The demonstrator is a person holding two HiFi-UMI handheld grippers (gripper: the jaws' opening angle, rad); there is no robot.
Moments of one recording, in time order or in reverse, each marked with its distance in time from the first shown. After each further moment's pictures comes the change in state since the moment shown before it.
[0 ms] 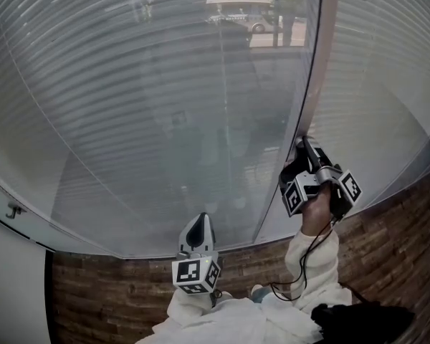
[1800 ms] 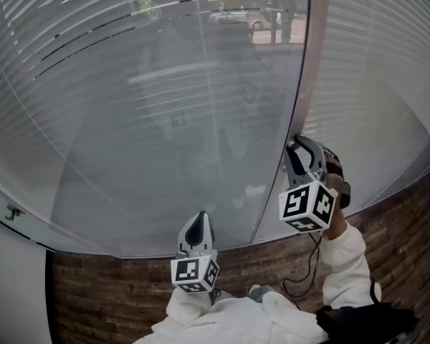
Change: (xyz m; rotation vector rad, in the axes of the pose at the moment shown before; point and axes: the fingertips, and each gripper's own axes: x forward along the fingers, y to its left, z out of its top) left arm 0.021 -0.017 -0.006 0.008 0.007 0.000; right arm 0.005 0.009 -0.038 -2.763 0.503 -0.248
